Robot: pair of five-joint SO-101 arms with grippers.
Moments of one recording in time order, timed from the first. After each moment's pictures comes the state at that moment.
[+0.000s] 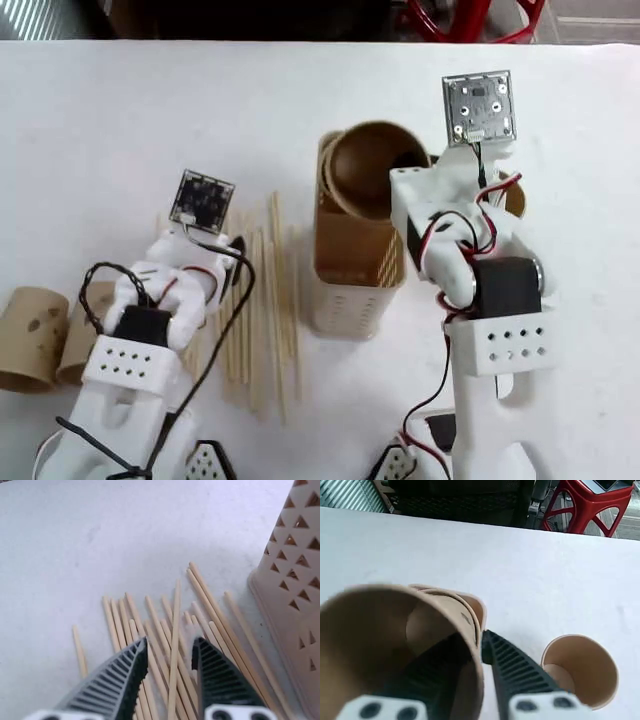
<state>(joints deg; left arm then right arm) 3.6 -53.6 70.1 36.6 -8.4 -10.6 -41.5 20.8 62.9 2.9</state>
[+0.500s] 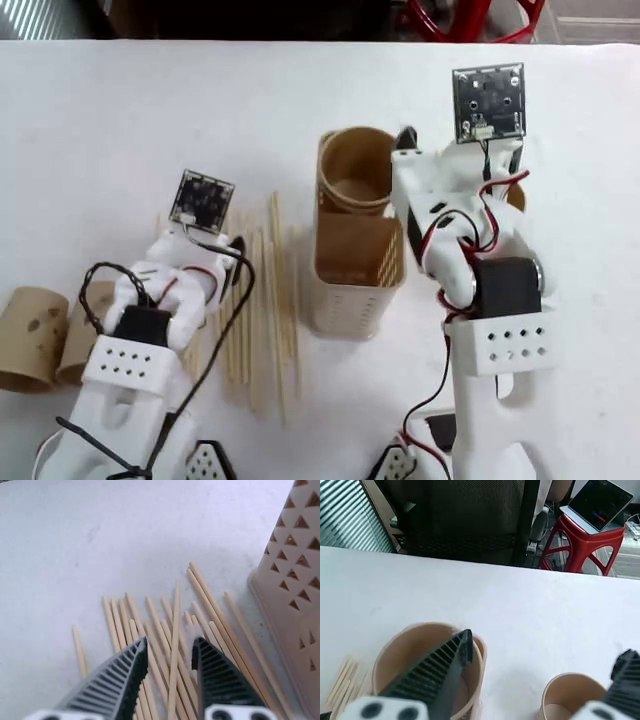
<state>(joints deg) 3.6 -53.6 70.1 36.6 -8.4 -10.5 -41.5 20.8 54.0 2.4</state>
